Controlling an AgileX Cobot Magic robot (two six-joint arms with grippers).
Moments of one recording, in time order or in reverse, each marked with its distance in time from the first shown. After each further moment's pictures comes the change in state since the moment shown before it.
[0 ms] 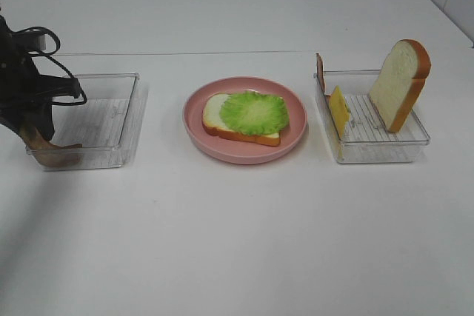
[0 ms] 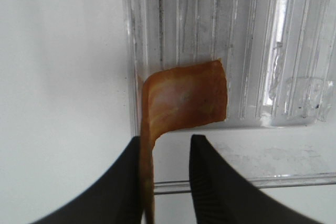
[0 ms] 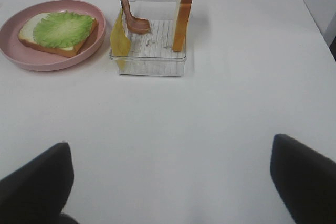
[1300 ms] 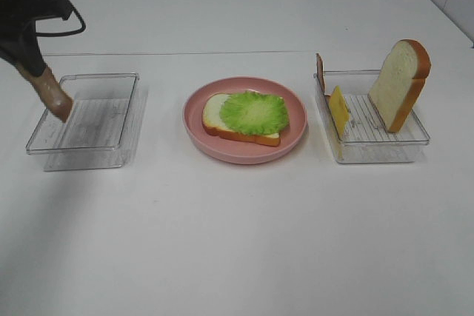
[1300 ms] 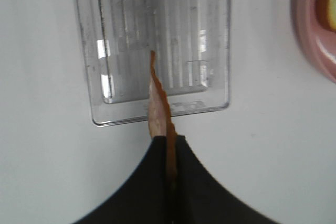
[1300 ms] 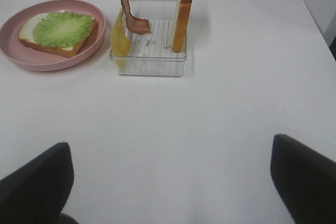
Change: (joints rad) left arm -0.049 -0.200 -0.144 -0.081 0.205 0.030; right arm 0.000 0.000 0.000 0.000 0.000 0.000
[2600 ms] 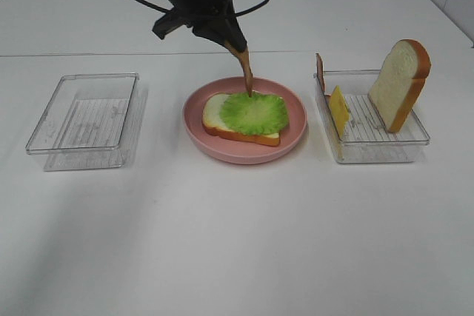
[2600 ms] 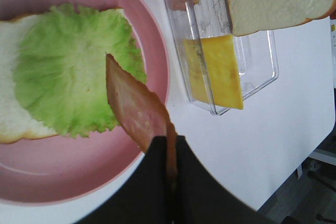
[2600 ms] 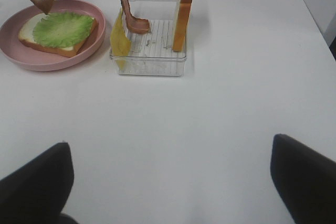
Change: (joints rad) left arm -0.310 0.525 -0.719 -0.431 0.040 -0.076; right arm 0.000 0.000 0.000 0.000 0.000 0.000
